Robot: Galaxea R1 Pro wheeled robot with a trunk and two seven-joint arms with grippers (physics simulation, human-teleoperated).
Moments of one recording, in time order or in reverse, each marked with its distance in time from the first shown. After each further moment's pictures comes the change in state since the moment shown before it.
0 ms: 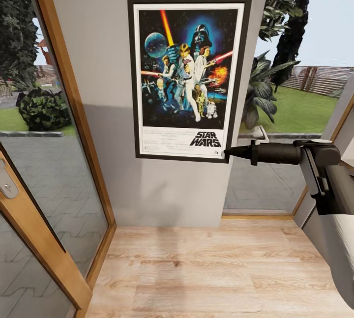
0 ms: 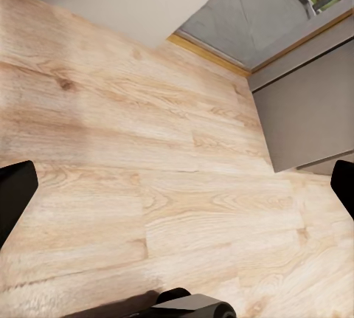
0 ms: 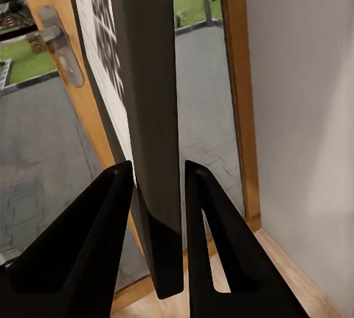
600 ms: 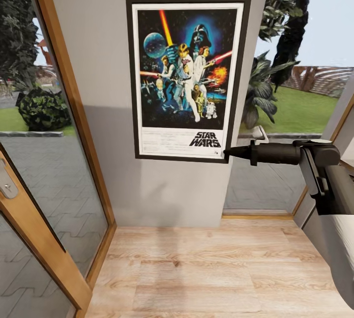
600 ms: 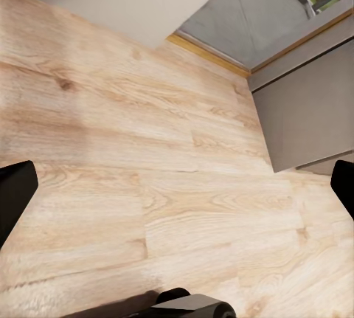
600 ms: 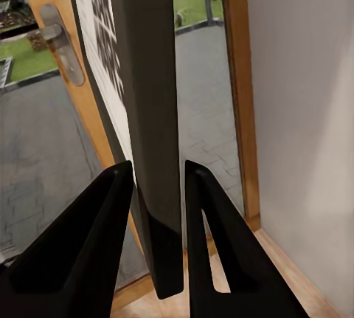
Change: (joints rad) left arm 0.000 0.000 0.000 0.000 0.000 0.000 -0.001; right arm 0.001 0.000 0.004 -0.002 -0.001 -0.005 0.001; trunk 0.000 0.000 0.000
